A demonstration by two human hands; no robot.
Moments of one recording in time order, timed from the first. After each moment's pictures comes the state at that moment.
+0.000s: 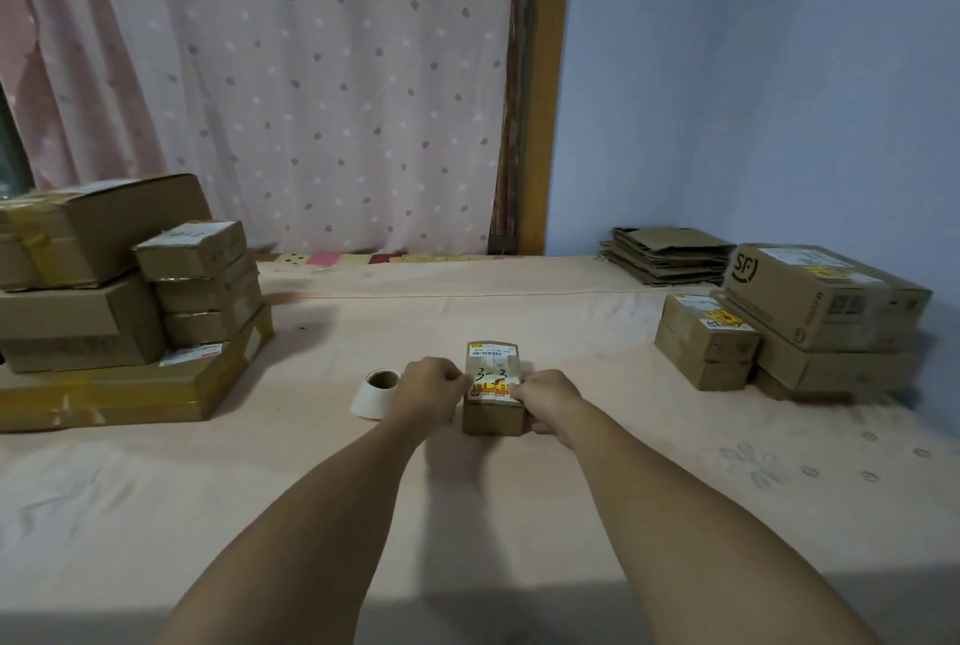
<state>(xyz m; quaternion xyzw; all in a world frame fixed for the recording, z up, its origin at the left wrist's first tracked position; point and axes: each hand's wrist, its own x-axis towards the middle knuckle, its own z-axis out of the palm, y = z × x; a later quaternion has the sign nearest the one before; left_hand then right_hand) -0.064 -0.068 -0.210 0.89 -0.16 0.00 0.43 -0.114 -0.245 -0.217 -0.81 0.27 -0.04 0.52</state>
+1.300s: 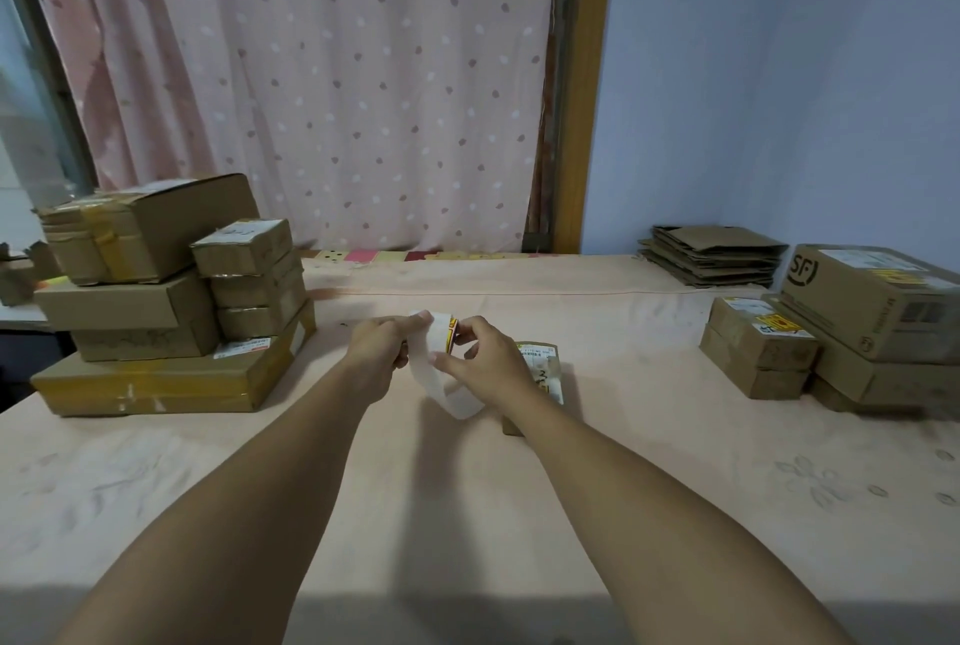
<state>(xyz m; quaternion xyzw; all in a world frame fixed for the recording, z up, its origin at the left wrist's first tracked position) -0.018 0.022 -0.164 0.67 -0.05 -0.05 0.74 -0.077 -0.139 -0.183 -0.89 0.02 -0.17 0.42</state>
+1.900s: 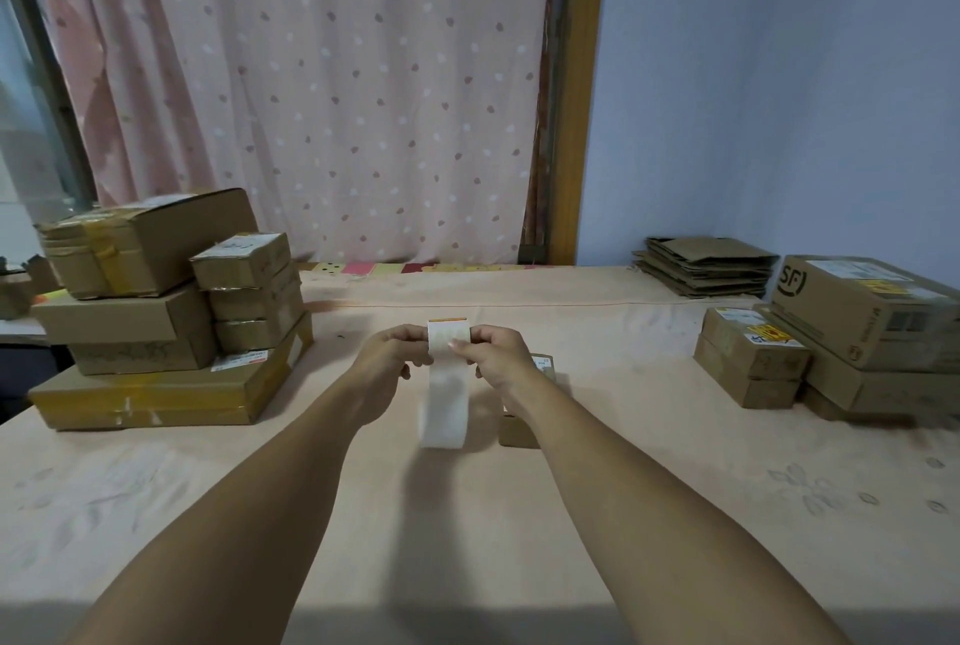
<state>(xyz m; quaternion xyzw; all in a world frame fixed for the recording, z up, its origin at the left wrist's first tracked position) -0.030 0.024 -0.165 0.70 -0.16 -0.10 0.69 -0.082 -0.150 -0.161 -0.75 0.05 -0.10 0.66</state>
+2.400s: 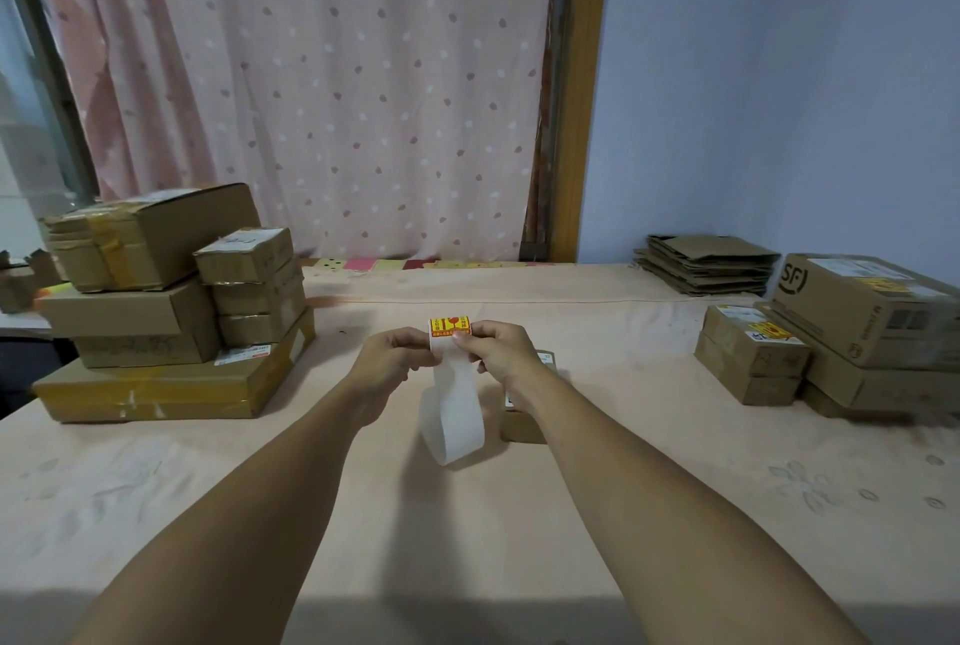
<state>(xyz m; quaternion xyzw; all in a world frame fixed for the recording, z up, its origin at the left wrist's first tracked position) -0.038 0.028 -0.171 0.72 -0.17 -0.07 0.67 -0.082 -0.150 -0.161 -0.75 0.05 -0.11 0.65</state>
